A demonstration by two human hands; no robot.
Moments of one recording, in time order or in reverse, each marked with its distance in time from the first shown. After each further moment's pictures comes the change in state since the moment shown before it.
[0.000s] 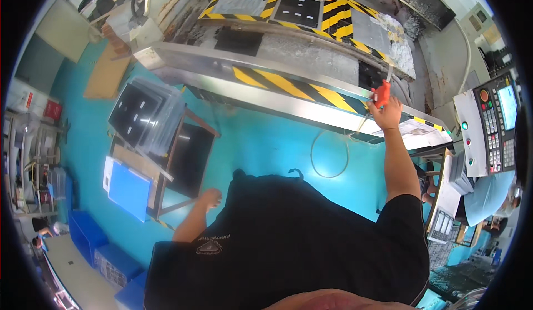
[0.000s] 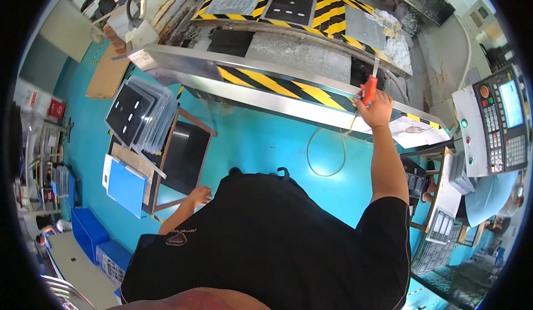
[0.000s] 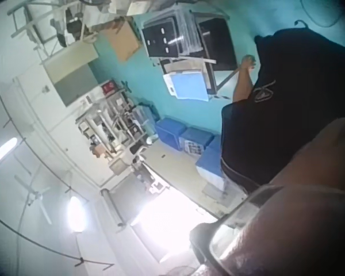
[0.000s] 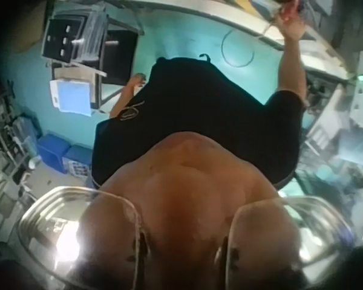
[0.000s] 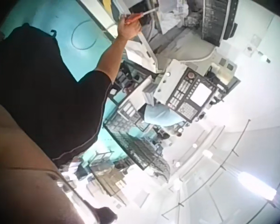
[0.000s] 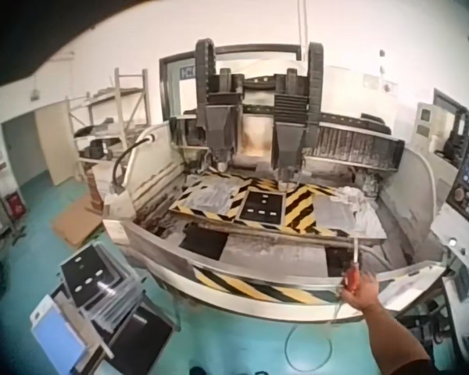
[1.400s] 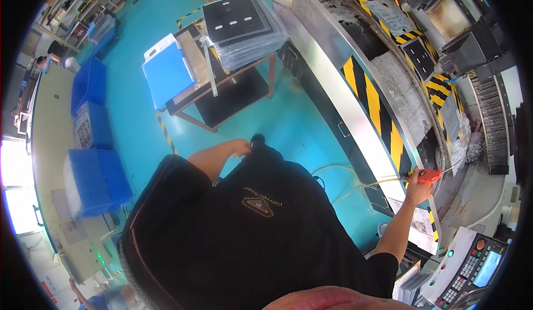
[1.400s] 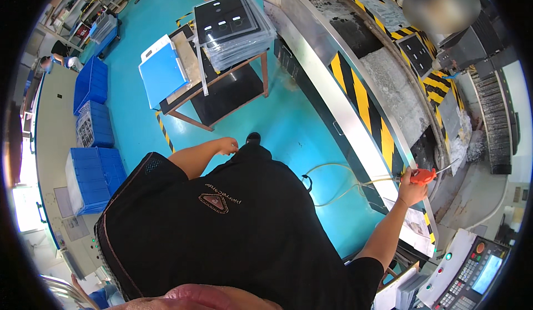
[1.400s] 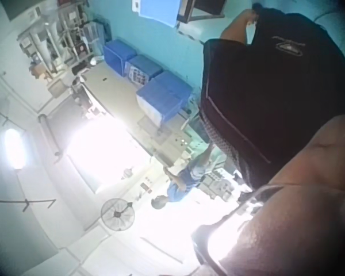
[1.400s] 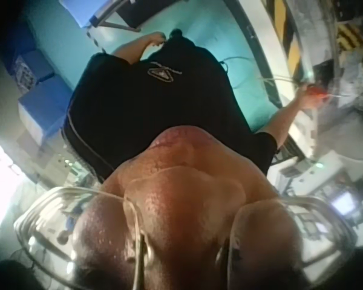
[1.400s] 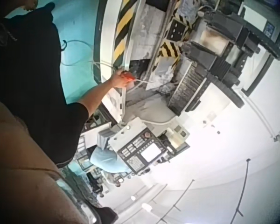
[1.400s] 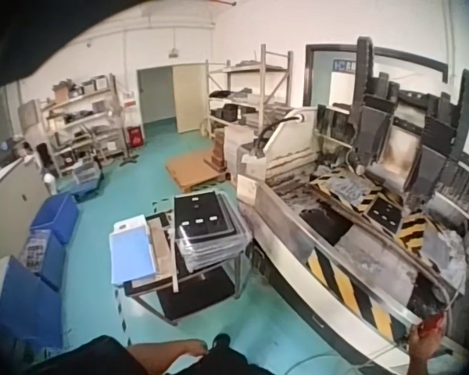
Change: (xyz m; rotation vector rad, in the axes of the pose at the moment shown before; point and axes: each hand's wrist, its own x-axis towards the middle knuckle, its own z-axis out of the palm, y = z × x) left_hand 0.013 -0.033 0.036 0.361 0.005 0.174; right_hand -0.020 0.012 0.026 -0.240 0.104 0.003
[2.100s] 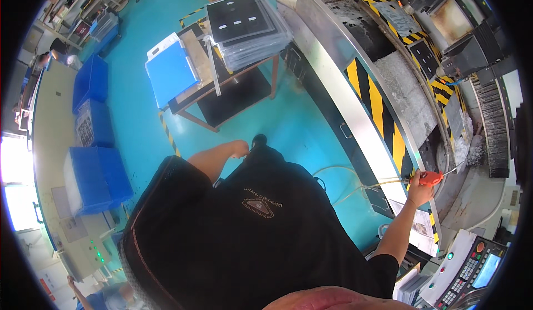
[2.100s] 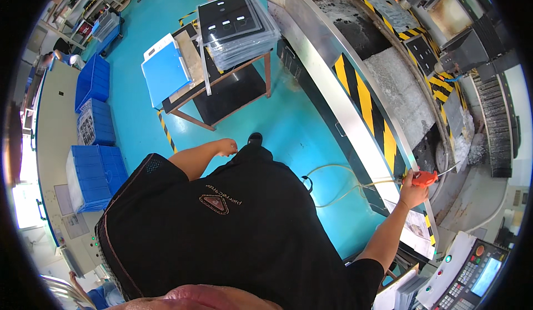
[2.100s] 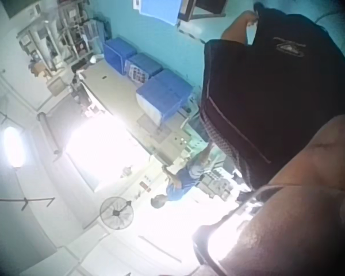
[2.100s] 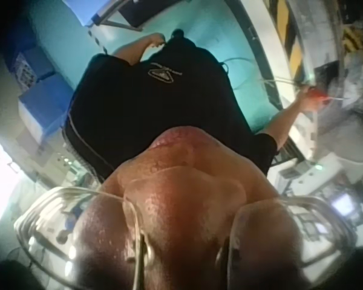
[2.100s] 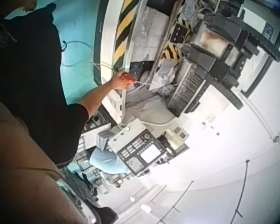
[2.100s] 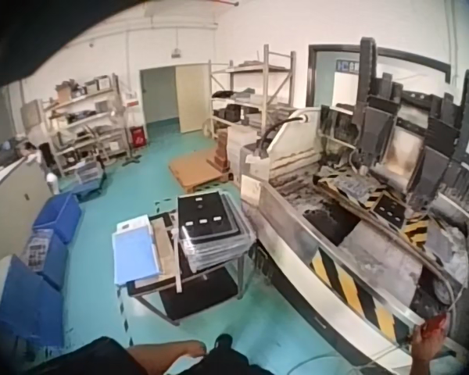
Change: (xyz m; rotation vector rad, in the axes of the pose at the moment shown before) left_hand -0.011 -0.005 -0.008 -0.043 -0.031 -0.102; right_hand 0.004 0.003 0.005 0.000 -0.027 0.016
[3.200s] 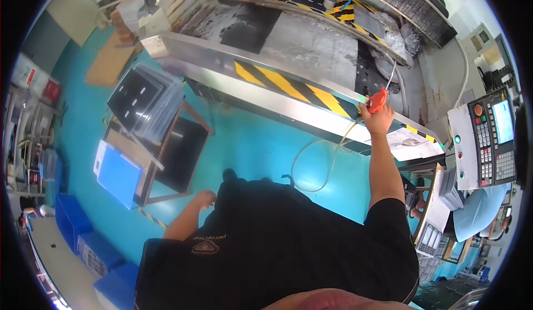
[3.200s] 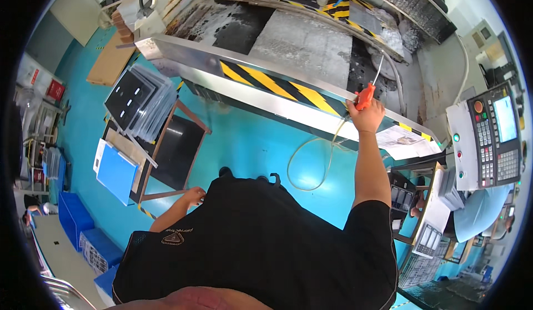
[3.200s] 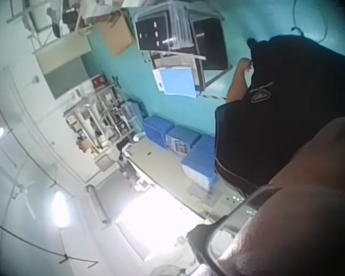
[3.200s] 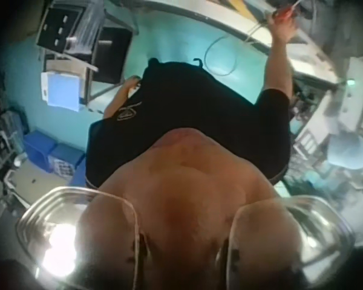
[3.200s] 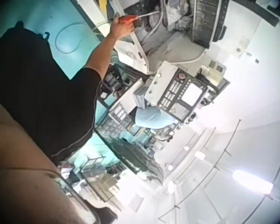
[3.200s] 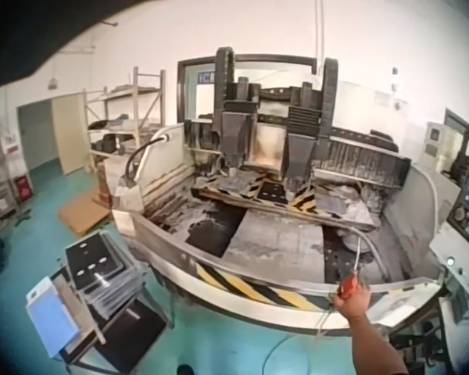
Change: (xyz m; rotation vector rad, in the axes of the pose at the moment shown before) left_hand 0.011 -0.008 0.000 -0.098 -0.011 0.119; right_hand 0.007 -0.012 -0.023 0.123 -0.049 0.114
